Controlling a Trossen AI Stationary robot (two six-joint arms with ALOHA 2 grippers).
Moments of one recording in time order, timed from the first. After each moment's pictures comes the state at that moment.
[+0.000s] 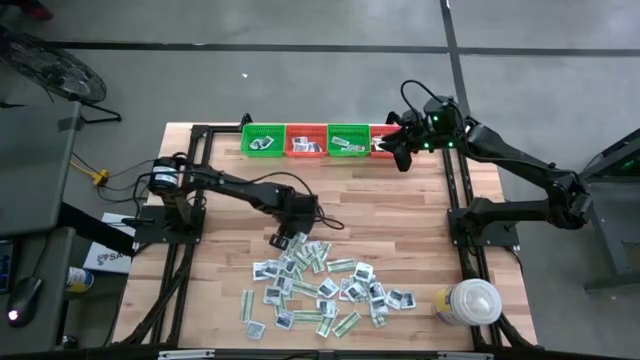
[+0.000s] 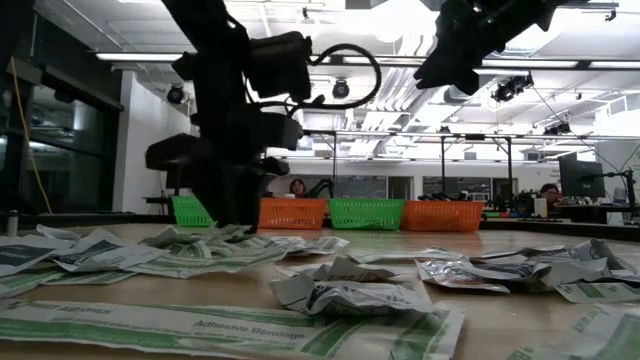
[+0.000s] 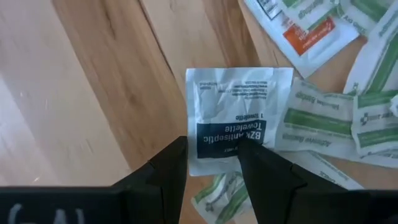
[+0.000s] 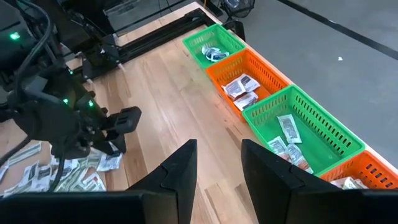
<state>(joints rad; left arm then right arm) 0.00 1.83 1.10 -0.55 0.06 0.40 -0.67 1.08 0.97 -0.42 -0.36 0.09</state>
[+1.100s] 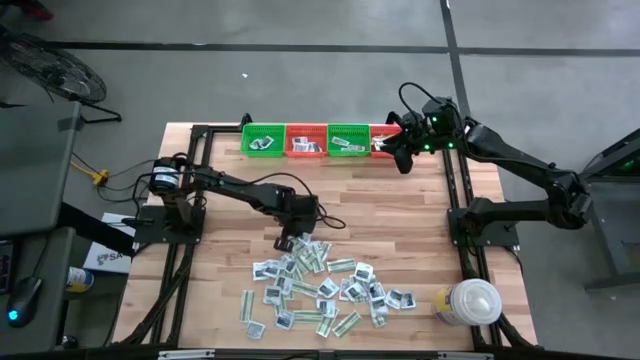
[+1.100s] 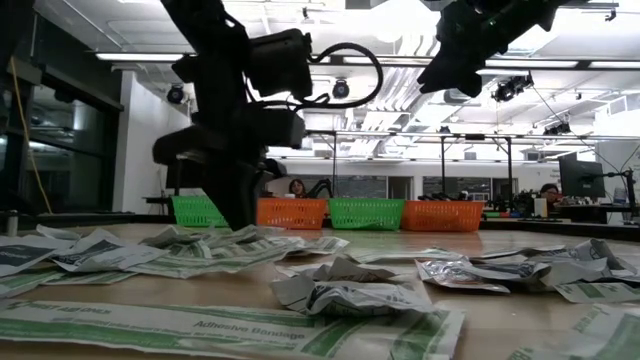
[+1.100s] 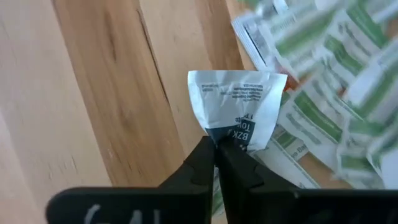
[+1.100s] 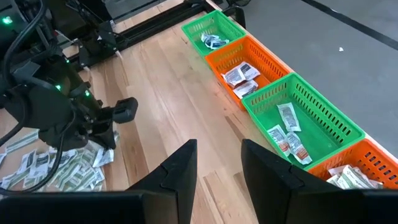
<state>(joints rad) 0.00 1.82 1.09 -0.51 0.10 0.28 -0.67 1.08 0.97 -0.47 -0.35 0.07</state>
